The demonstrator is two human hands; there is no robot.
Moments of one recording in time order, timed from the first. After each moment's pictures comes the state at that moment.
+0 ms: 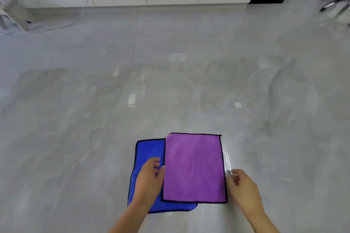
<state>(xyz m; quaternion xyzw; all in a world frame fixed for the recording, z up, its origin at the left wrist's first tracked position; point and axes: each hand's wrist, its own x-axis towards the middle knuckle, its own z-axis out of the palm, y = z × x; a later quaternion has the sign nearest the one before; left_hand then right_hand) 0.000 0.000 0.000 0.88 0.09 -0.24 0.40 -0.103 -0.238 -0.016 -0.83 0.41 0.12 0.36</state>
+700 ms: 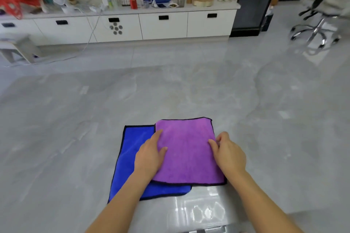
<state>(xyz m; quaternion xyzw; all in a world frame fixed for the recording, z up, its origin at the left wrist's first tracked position) 0.002 -0.025 -0.064 0.94 -0.11 -0.10 0.30 -0.076 -0.234 -0.070 -0.92 0.29 -0.09 0.24</state>
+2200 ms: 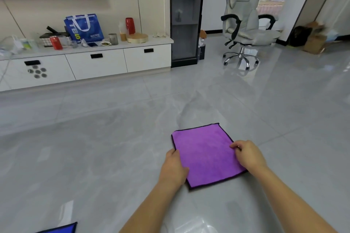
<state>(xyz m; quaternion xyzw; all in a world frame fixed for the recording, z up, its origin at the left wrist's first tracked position) 0.035 -0.395 -0.053 0.88 -0.27 -0.22 0.33 -0.074 -0.622 -0.073 -0.88 0.41 -0.09 0.23</state>
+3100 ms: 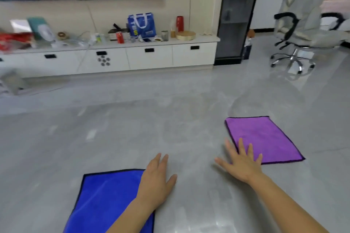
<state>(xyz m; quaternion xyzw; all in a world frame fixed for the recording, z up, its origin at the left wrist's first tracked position) 0.019 -0.156 -0.055 0.95 -0.22 -0.09 0.22 -0.043 -0.433 -0.059 -0.94 0.29 0.12 0.16</state>
